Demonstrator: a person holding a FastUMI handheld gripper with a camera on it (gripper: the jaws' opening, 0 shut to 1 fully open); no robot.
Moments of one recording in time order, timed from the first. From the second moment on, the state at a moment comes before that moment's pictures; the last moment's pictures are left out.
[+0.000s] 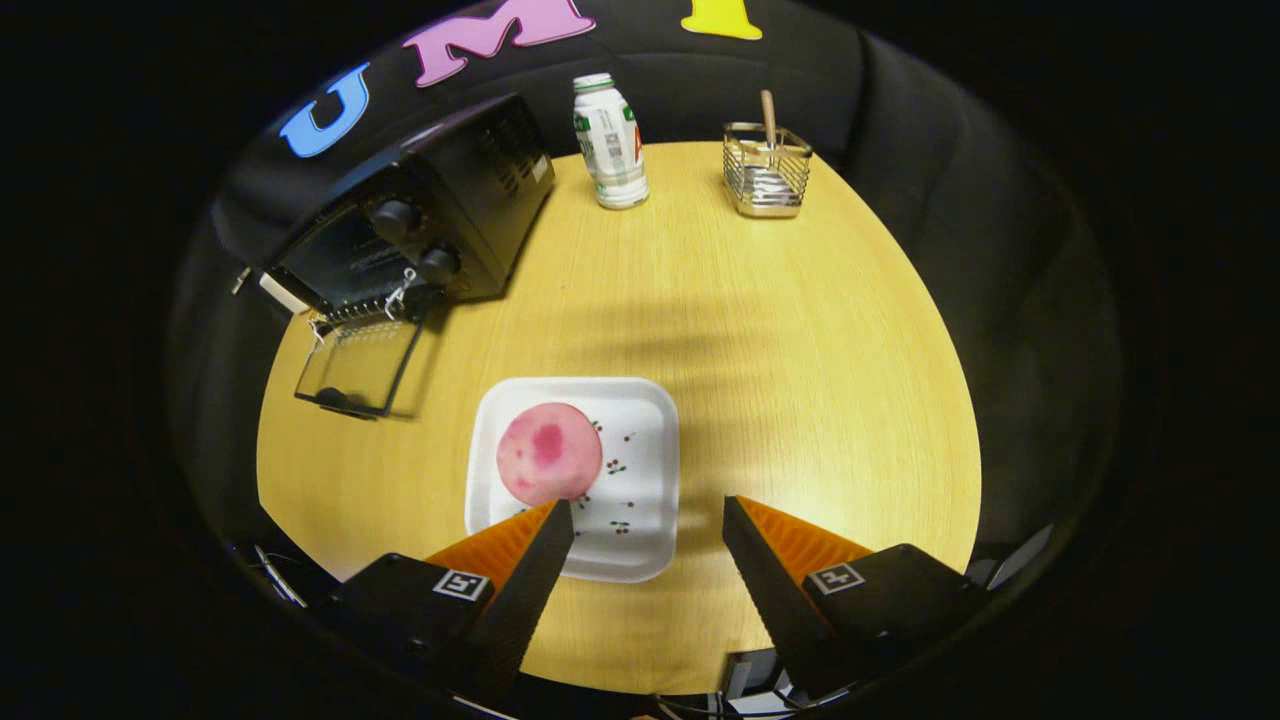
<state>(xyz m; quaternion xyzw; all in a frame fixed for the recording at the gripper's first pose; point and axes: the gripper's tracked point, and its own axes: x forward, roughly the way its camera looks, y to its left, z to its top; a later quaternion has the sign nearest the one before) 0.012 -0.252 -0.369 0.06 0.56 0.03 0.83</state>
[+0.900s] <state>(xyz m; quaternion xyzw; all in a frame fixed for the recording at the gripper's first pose) 0.009 -0.263 -0.414 0.10 0.64 0.00 0.77</state>
